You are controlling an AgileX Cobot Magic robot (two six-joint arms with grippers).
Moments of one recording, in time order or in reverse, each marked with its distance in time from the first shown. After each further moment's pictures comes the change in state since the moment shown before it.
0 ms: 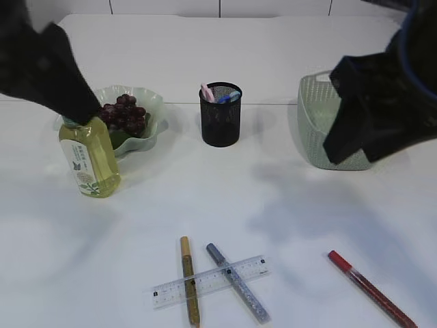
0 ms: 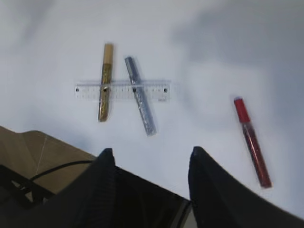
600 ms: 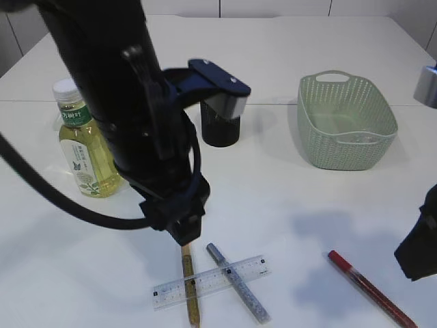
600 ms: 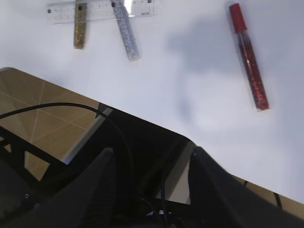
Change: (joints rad) left arm -0.239 0.335 -0.009 0.038 -0.020 0.029; right arm 0.000 -0.279 0.354 -0.008 0.002 -0.006
